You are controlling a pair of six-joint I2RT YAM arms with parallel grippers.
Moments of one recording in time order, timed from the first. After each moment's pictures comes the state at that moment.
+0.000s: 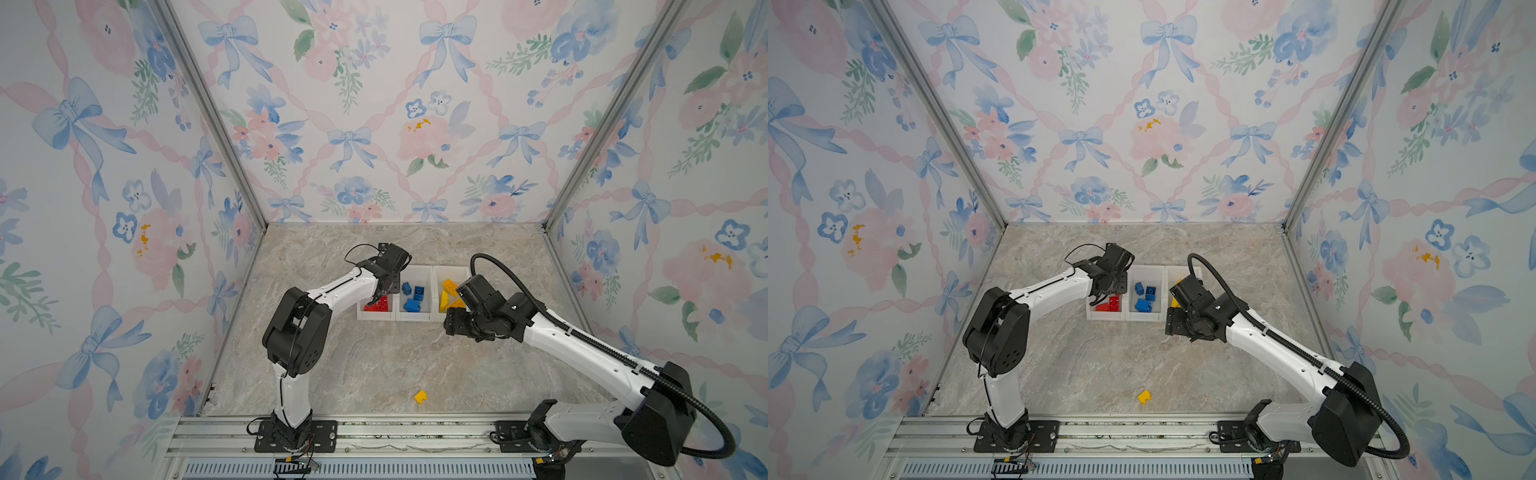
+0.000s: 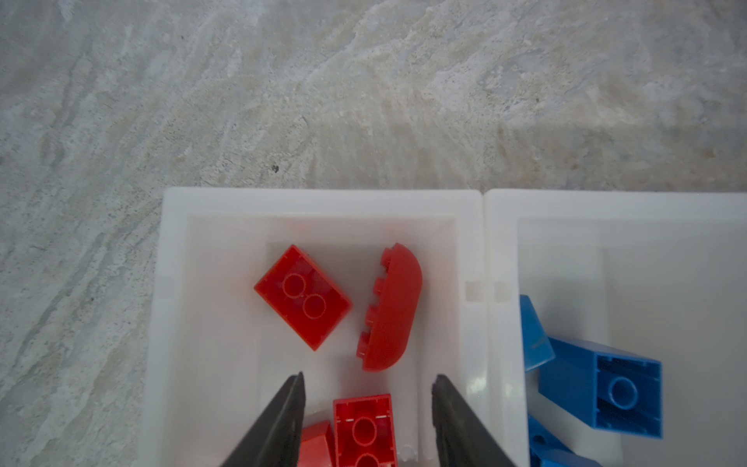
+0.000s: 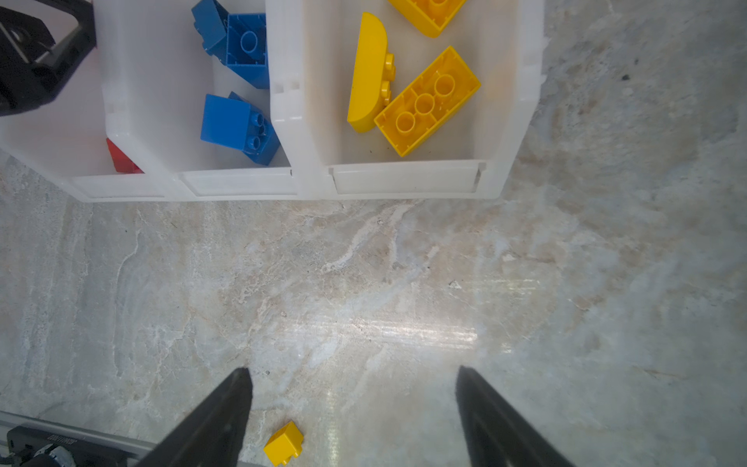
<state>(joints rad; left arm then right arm) -0.59 1.90 1.40 -0.55 -0.33 -0.50 0.72 1.30 1.05 -0.88 0.08 0.76</state>
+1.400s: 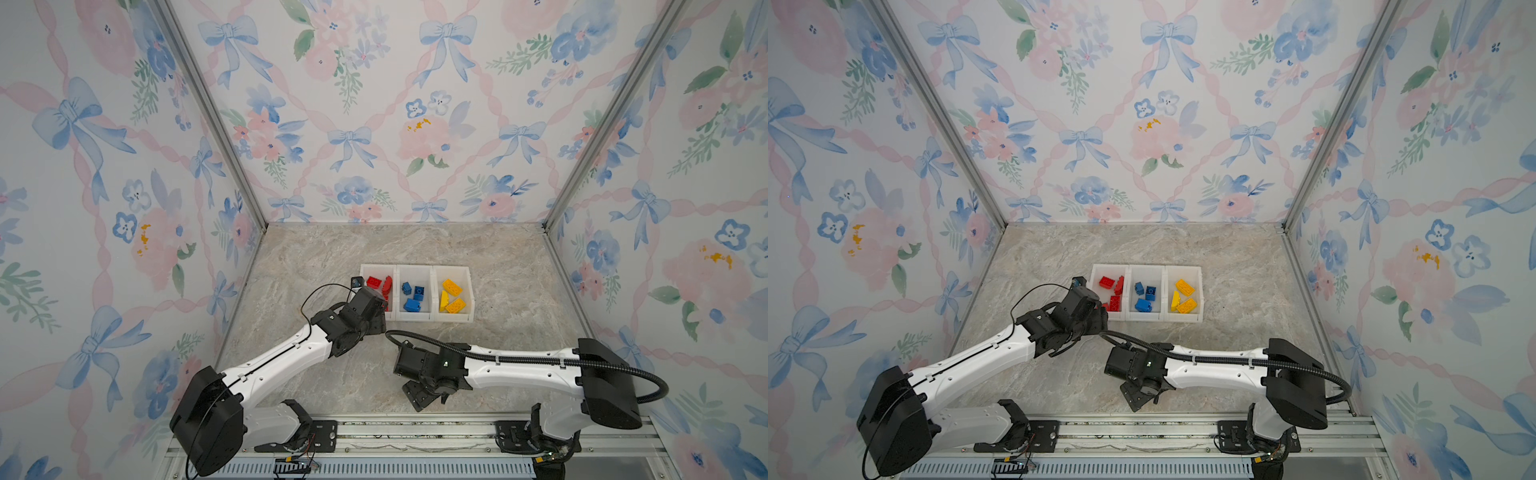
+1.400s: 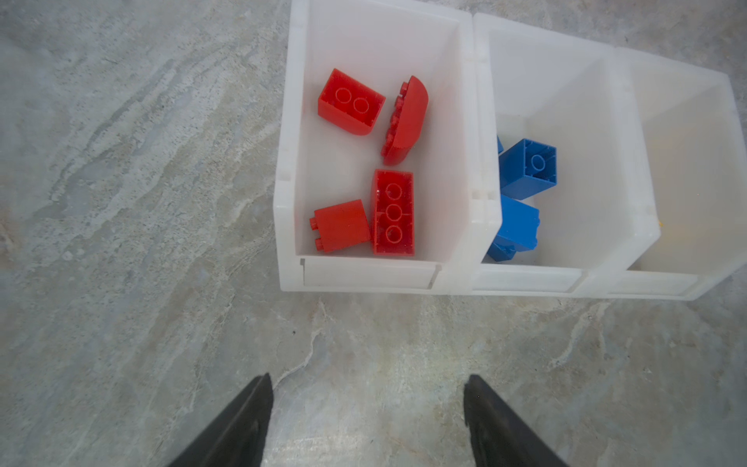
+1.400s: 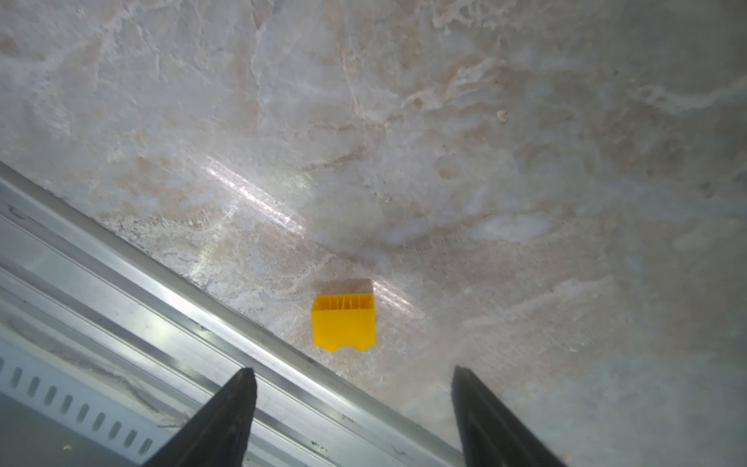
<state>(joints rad) -0.72 1.21 0.82 -0.54 -0.29 -0.70 1.32 1.60 1.06 -0.87 0.09 0.65</state>
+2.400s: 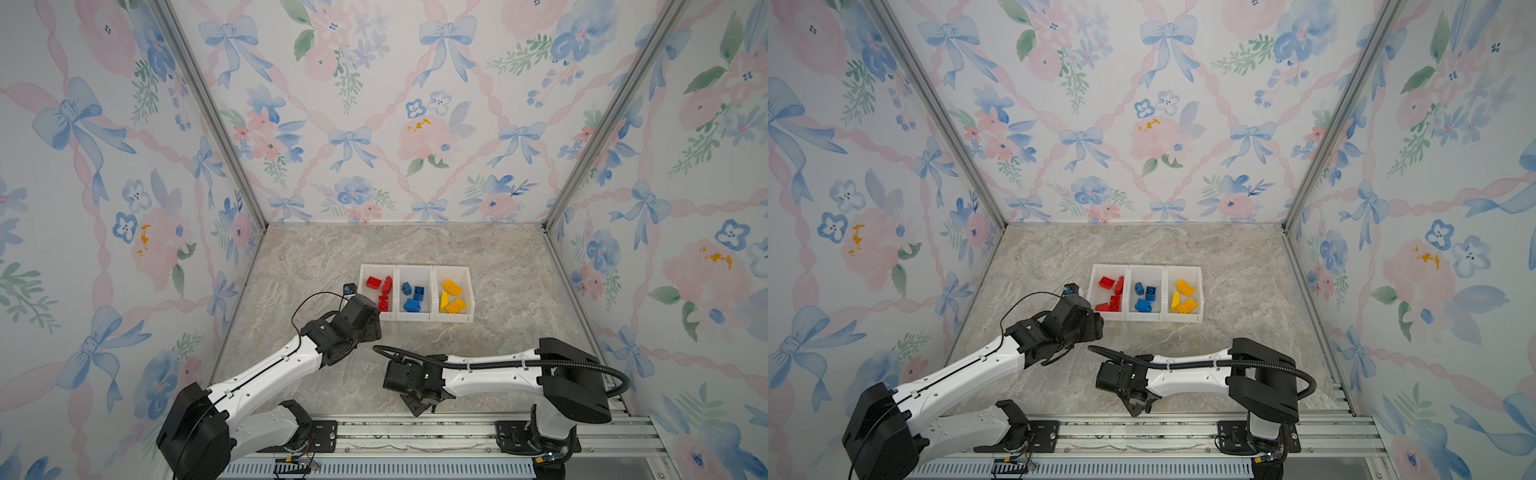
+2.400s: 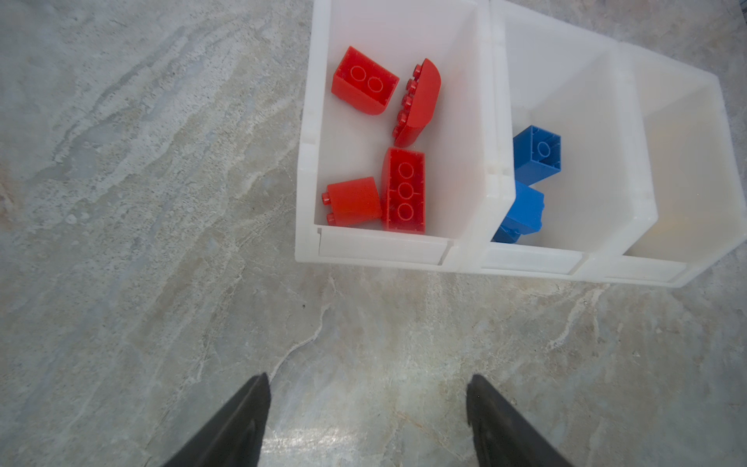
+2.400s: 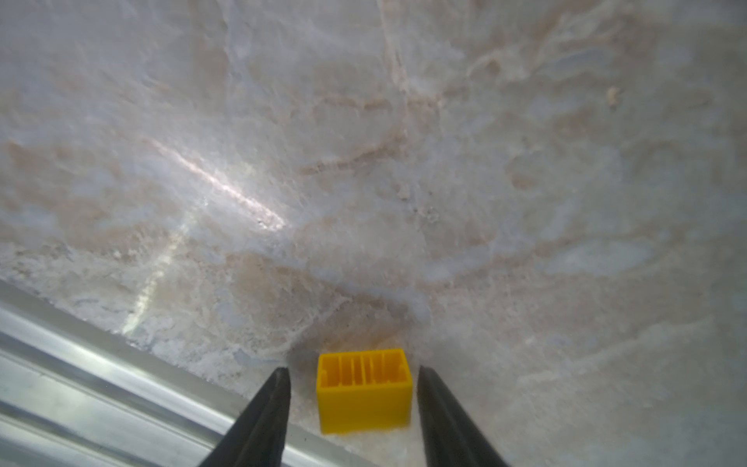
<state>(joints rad) -0.71 1.13 0.75 -0.54 -0.27 -0.72 1.35 1.74 1.05 -0.79 0.14 0.68</state>
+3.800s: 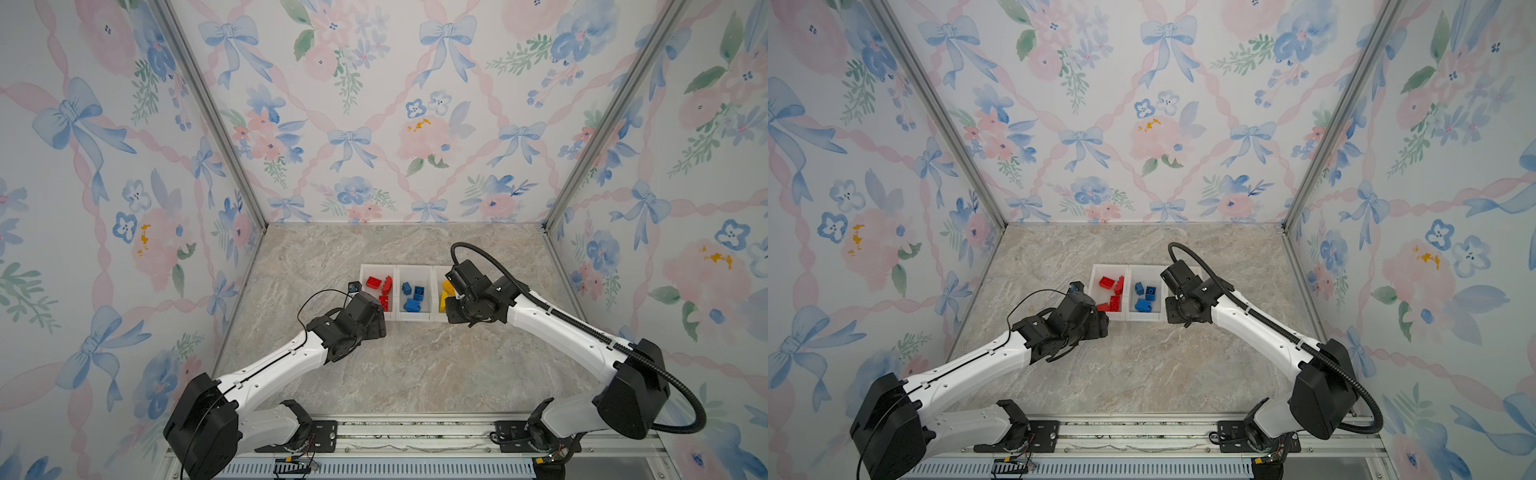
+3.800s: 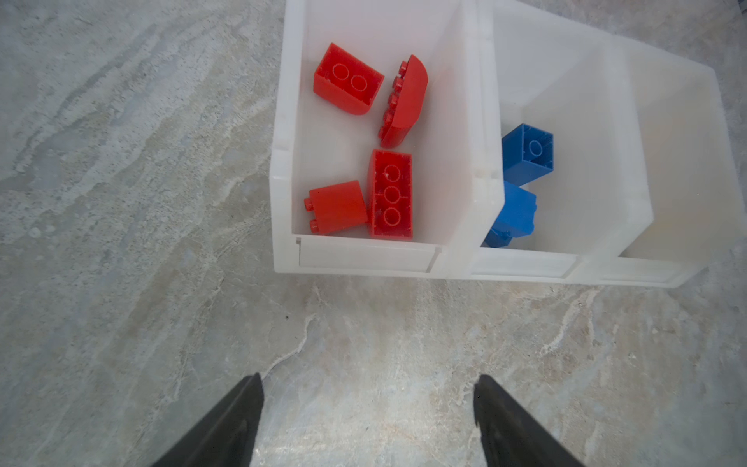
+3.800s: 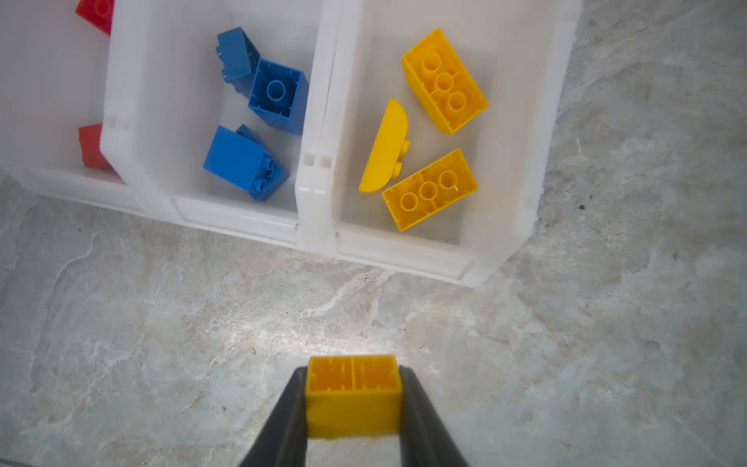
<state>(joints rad) -0.71 1.19 0.77 -0.49 -0.25 -0.71 0.65 1.48 1.23 -0.89 0.14 0.48</state>
